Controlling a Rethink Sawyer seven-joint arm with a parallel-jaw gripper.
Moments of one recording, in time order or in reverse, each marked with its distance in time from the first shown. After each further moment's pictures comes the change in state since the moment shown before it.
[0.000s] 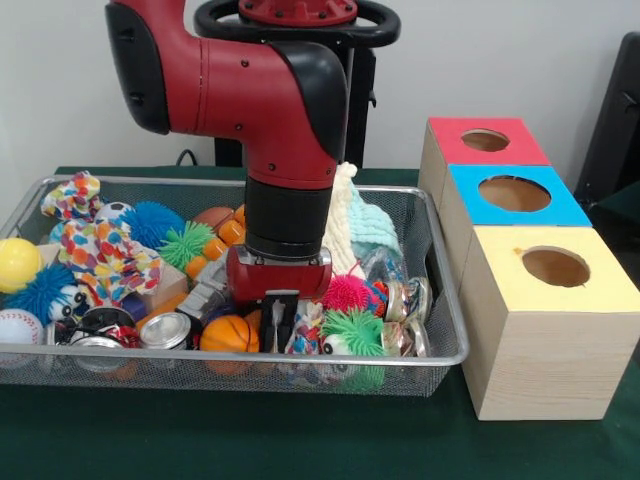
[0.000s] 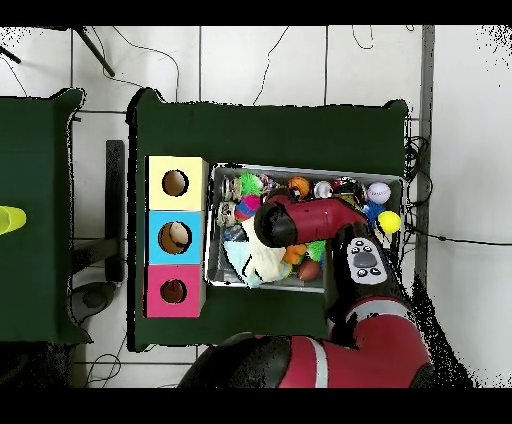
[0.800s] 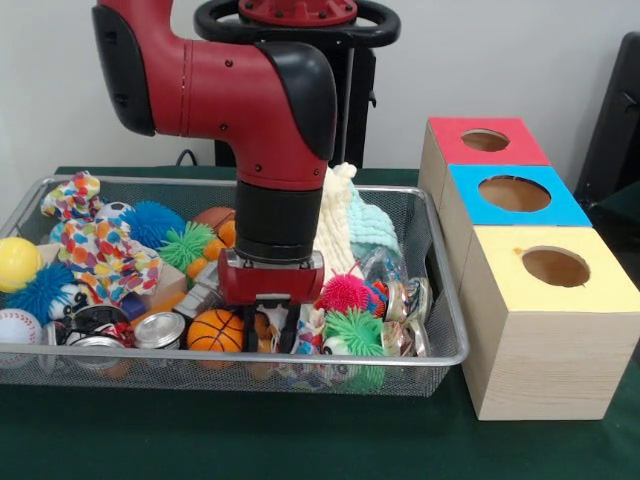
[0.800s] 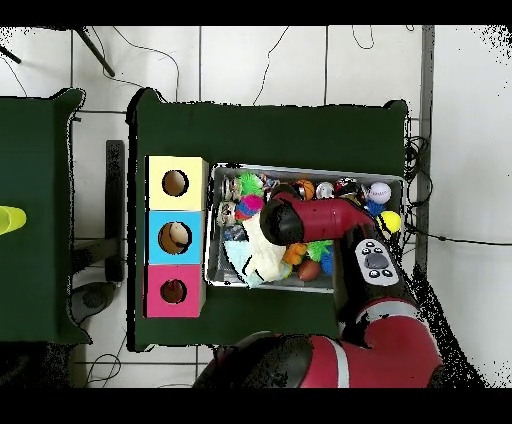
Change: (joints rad) arm -0.051 0.002 0.036 0.002 0.033 -0.017 0.000
